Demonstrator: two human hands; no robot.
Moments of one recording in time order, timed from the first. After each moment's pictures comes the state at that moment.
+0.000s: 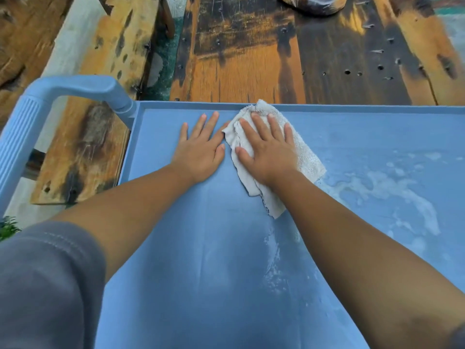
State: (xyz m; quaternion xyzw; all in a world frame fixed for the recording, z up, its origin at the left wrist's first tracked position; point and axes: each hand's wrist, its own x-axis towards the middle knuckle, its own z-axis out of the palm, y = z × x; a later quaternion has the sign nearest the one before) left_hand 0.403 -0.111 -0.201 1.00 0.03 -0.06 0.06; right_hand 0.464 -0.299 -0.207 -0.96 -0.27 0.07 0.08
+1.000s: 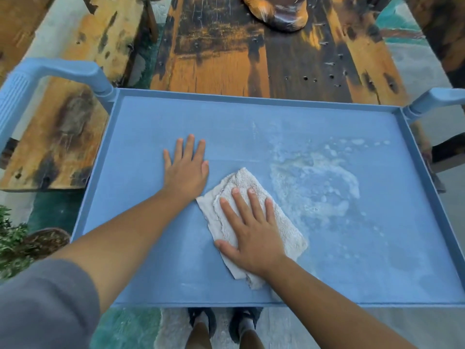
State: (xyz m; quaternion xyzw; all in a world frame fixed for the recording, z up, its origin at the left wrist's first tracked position) left_hand 0.309 -0.206 -0.200 0.98 0.16 -0.04 0.09; right_hand 0.251 -0.435 -0.189 -0.93 -0.35 0.13 0.03
